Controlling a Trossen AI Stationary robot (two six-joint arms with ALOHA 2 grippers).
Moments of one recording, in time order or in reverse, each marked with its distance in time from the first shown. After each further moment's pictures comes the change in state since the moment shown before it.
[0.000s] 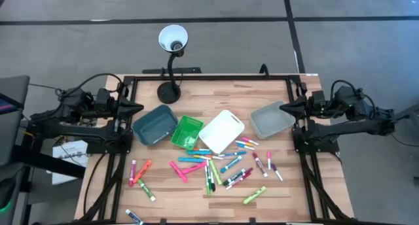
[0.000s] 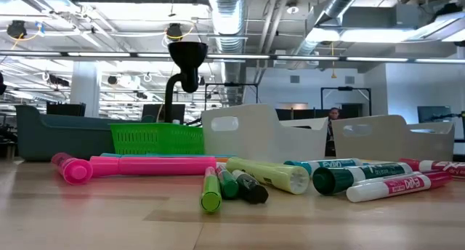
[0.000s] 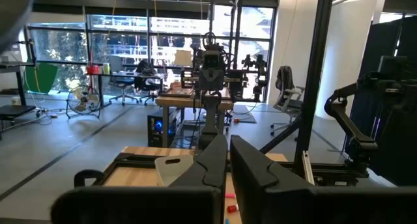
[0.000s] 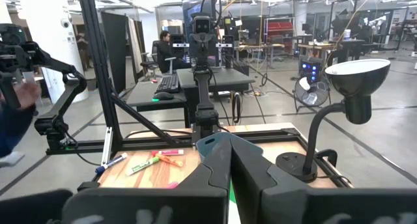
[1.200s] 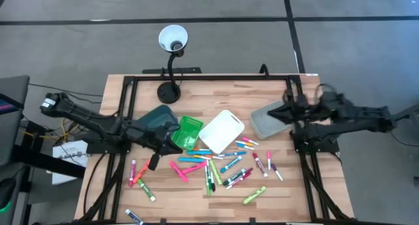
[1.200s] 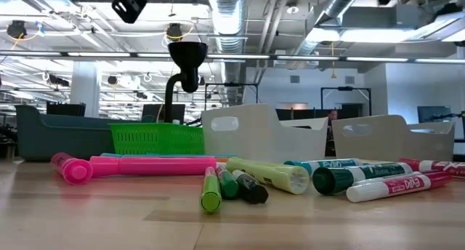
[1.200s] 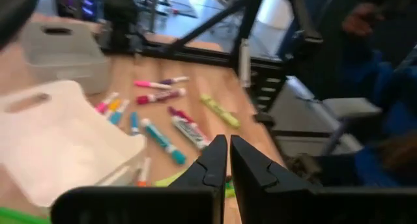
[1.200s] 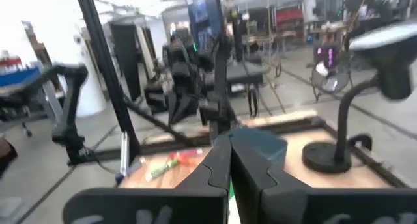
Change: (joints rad) left arm -0.361 0.560 -0.162 0.320 -0.074 -0.212; right arm 0.029 0.098 -0.141 0.230 -0.012 0.127
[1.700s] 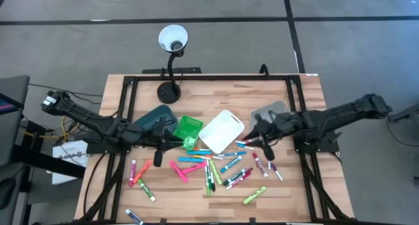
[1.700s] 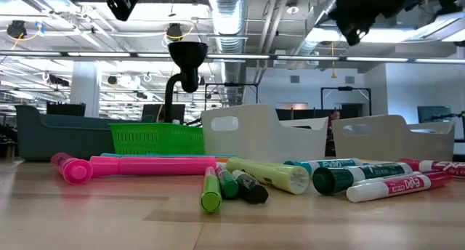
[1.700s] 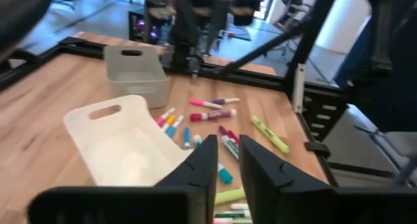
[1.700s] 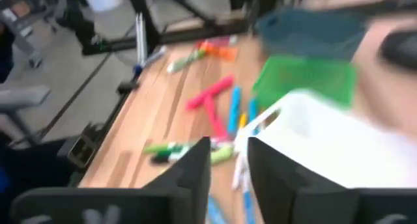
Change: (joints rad) left arm -0.053 -0.016 0.000 0.006 -0.289 -0.026; right arm 0.172 0.460 -0.028 0.074 -0.037 0.060
